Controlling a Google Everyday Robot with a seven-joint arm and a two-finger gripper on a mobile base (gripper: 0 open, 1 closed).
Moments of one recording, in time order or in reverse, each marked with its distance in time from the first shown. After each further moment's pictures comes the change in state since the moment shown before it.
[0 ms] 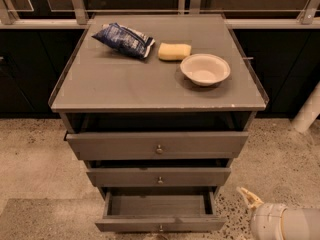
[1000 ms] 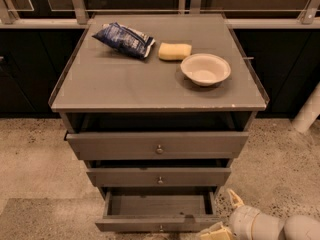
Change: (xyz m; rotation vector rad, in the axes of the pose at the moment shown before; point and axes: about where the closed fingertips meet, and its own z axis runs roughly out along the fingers) arm 0.054 -0.055 0.112 0.118 -0.187 0.189
